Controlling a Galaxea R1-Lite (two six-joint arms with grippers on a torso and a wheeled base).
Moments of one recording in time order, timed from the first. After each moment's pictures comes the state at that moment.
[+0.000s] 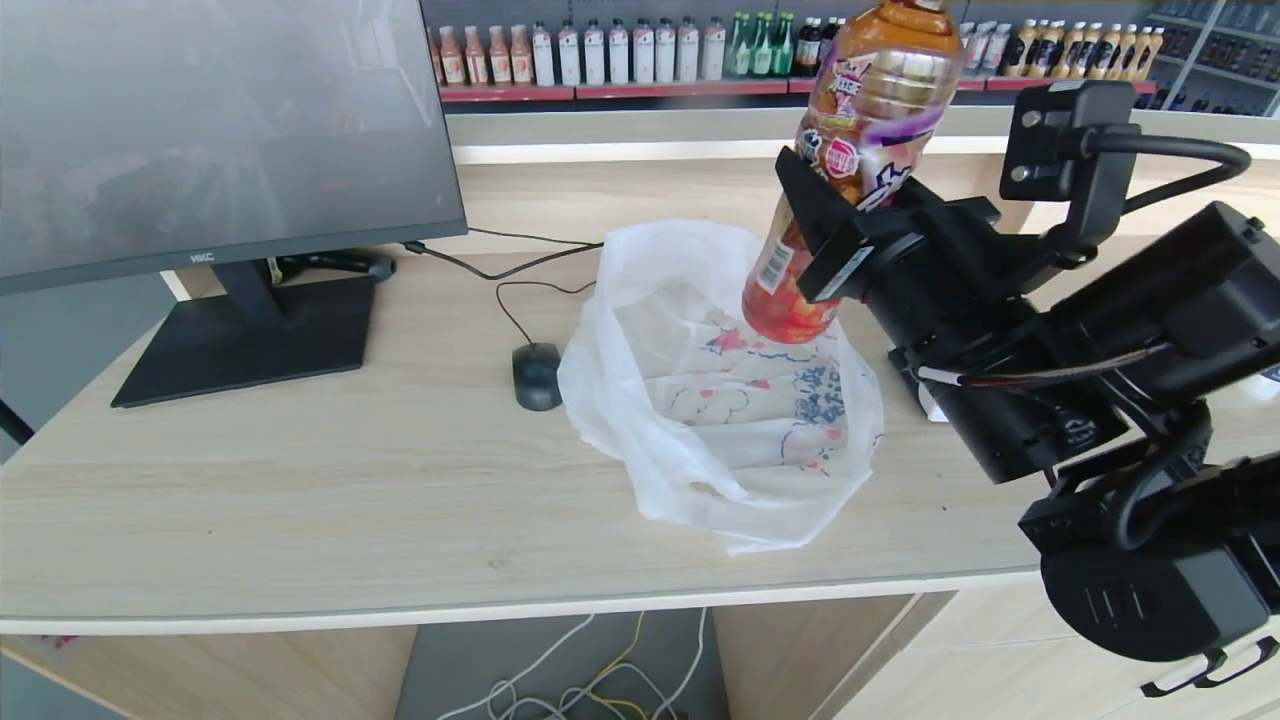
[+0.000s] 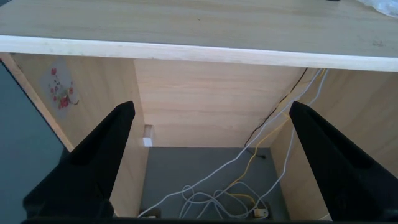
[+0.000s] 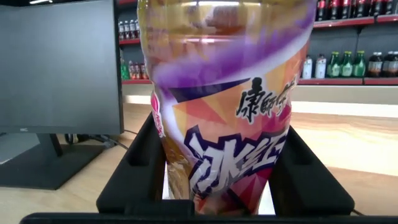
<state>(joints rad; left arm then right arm) 0.00 0.00 0.00 0.00 0.00 0.00 0.66 1.80 -0.89 -1.51 -0.18 -0.14</state>
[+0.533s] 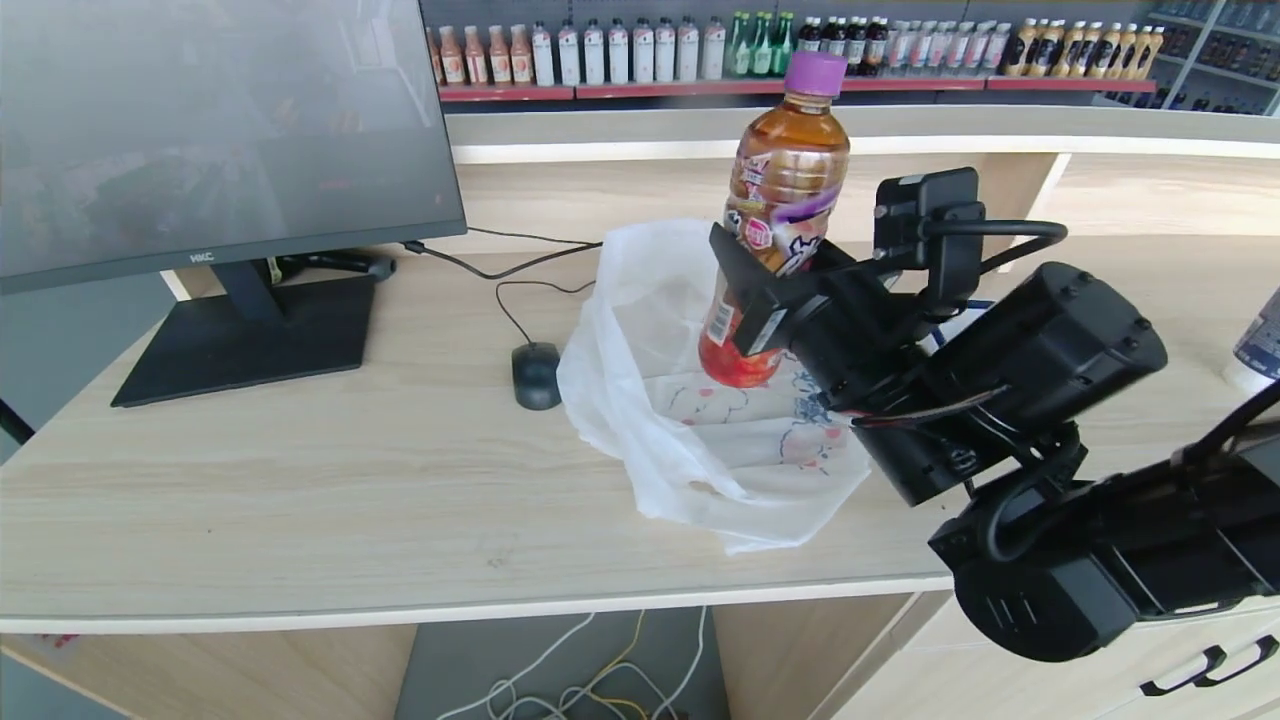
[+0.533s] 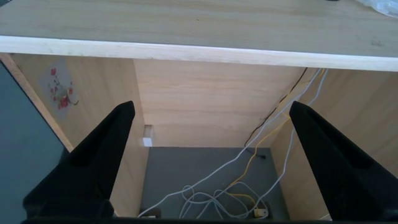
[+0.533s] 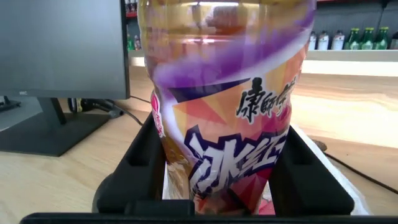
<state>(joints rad) 0.00 0.00 0.00 0.00 0.00 0.00 0.68 1.93 -0.93 -1.51 -0.17 -0.14</state>
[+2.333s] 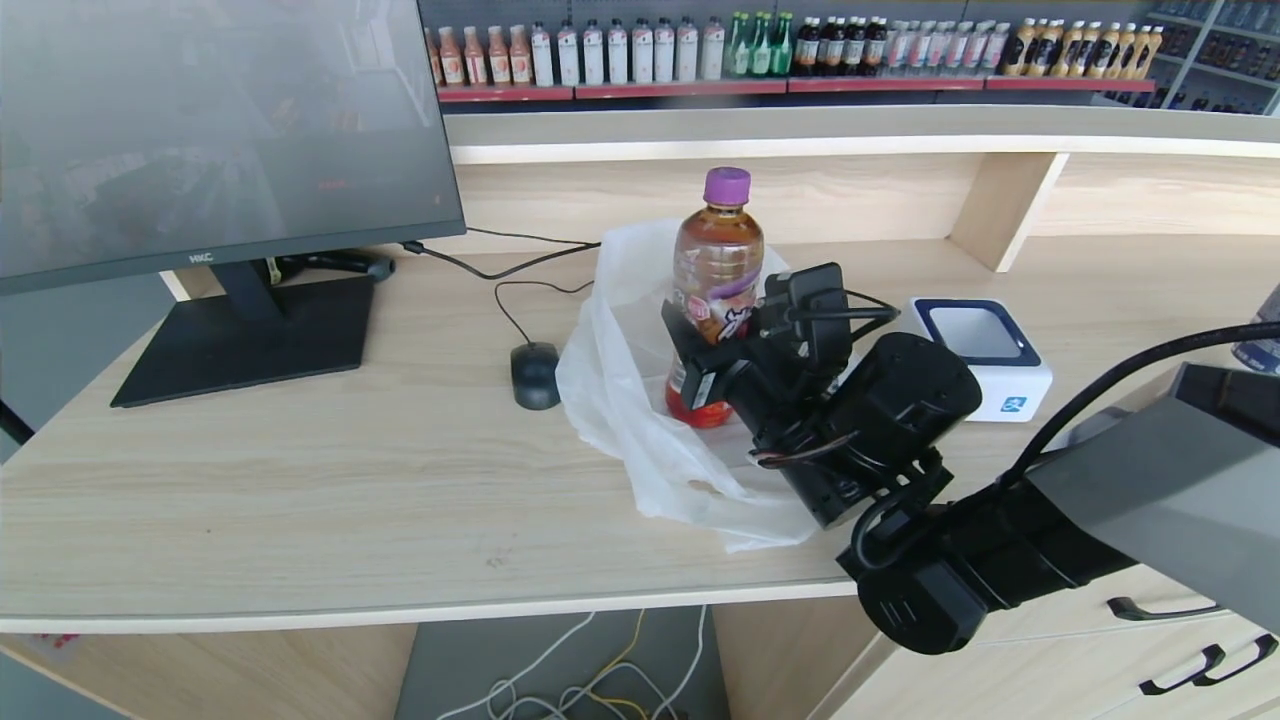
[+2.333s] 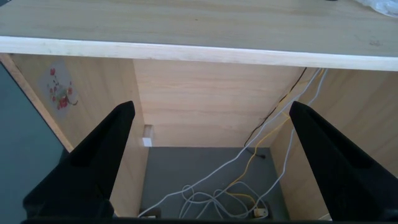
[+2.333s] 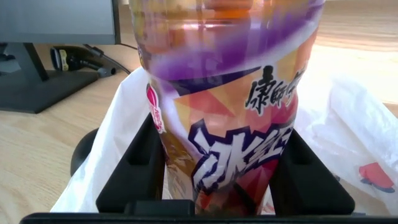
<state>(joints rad) 0.00 0.00 0.00 0.00 0.00 0.00 0.68 2.12 -1.00 -1.51 -0.17 -0.14</state>
